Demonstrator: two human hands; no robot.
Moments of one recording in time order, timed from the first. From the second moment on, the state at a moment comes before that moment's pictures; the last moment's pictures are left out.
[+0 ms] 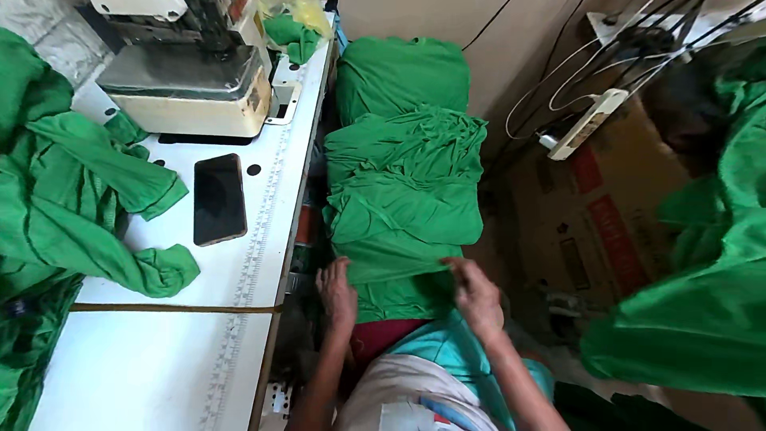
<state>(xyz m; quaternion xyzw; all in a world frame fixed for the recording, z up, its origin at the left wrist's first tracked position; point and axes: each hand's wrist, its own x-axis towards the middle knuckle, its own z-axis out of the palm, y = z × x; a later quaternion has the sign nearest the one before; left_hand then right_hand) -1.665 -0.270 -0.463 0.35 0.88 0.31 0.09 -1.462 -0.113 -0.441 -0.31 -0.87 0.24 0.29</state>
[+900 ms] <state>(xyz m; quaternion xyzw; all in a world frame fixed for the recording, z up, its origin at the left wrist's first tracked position) -1.669 -0.270 -0.505 0.34 0.79 0.43 0.28 -1.544 -0.128 -0.513 -0.28 -0.68 0.67 0.09</state>
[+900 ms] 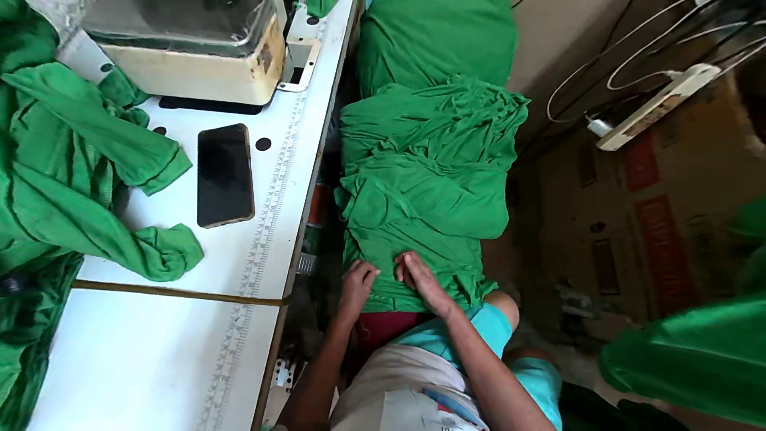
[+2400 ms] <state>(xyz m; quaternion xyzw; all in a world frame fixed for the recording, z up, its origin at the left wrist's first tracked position) -1.690 -0.270 -0.514 0.30 0.74 0.51 0.34 -1.563 -0.147 -0.471 -0.26 -0.87 0.39 -0.16</state>
